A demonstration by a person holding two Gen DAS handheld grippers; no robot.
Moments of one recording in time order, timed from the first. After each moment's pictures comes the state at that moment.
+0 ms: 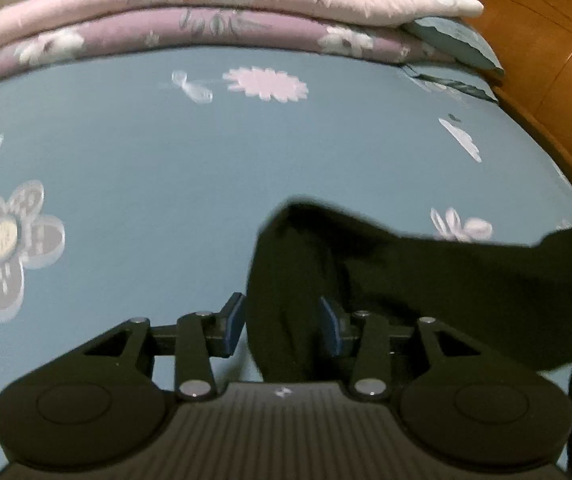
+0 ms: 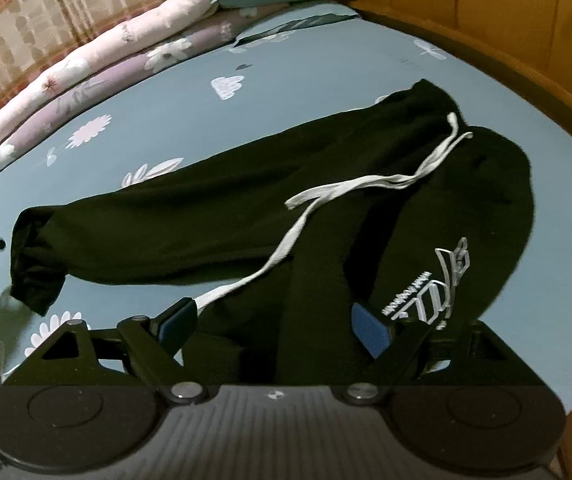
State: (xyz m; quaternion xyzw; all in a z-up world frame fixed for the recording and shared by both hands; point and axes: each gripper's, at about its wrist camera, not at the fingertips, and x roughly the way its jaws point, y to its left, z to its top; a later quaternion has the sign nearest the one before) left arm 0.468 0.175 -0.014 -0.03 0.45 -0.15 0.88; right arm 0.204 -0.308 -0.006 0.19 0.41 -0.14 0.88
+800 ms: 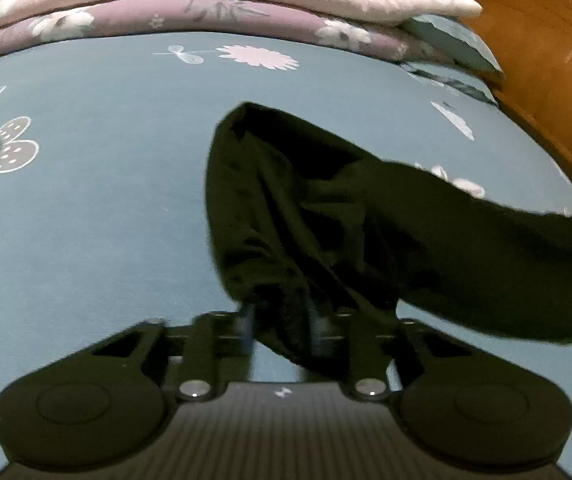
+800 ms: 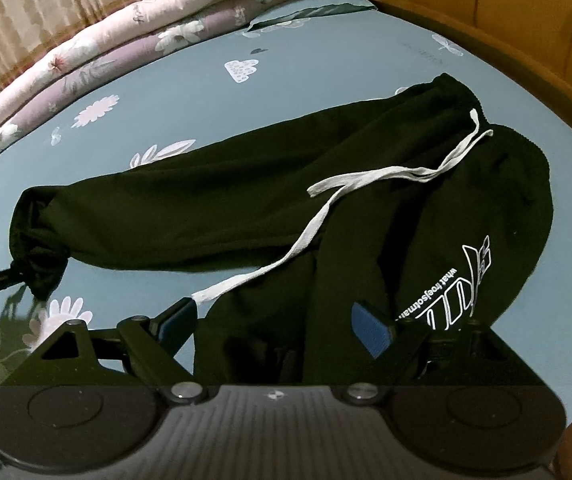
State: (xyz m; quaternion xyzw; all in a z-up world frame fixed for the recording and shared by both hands) left arm 0.420 0.143 -0.062 -0.05 0.42 -0.13 0.90; right arm 0.217 -0.297 -0.011 0.18 0.43 -0.13 0.88
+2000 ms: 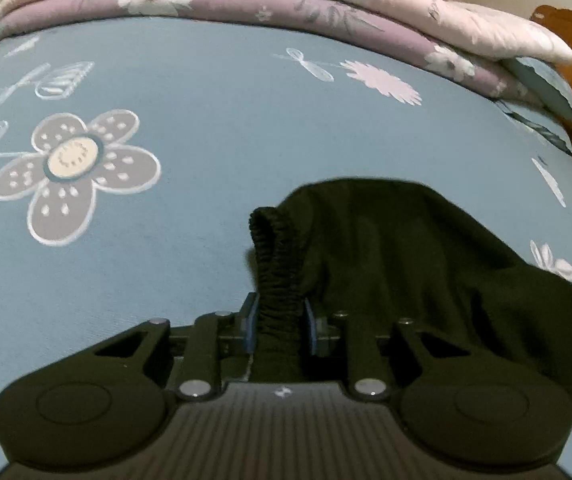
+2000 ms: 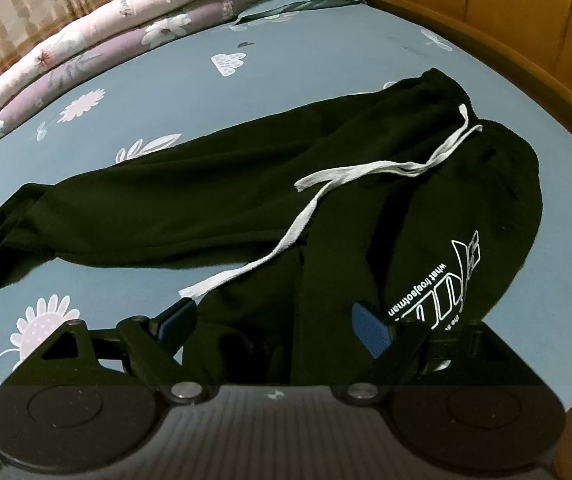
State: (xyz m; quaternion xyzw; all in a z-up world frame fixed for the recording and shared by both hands) left arm 0.491 0.242 -0.054 -0.07 0.44 -0.03 0.90; right arm 0.221 -0.292 -0.014 0.17 0.44 -0.15 0.87
